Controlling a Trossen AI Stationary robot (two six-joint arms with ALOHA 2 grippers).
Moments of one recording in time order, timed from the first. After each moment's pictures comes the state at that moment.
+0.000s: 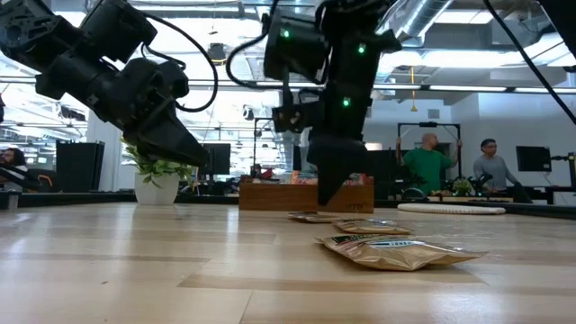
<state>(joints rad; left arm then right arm) -0.03 1.26 0.29 0.47 -0.16 -0.36 0.09 2.09 1.47 -0.77 0.33 0.08</state>
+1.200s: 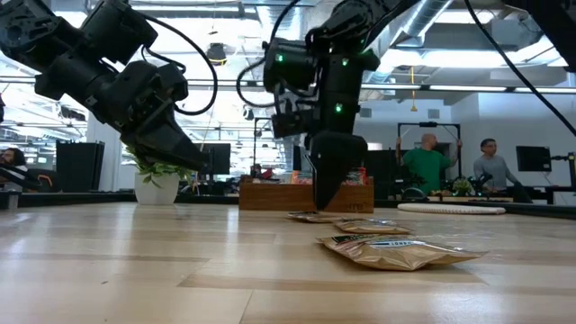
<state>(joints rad) -0.03 1.26 0.29 0.45 -0.14 -0.37 -0.04 2.09 1.50 -0.78 0.11 -0.15</state>
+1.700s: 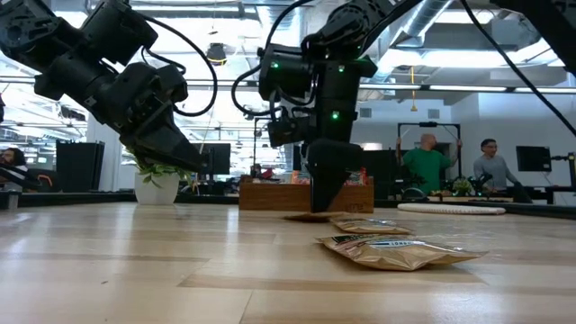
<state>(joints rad) -0.03 1.26 0.29 0.44 -0.14 -0.37 -0.05 2.16 1.50 -0.76 0.09 -0.14</state>
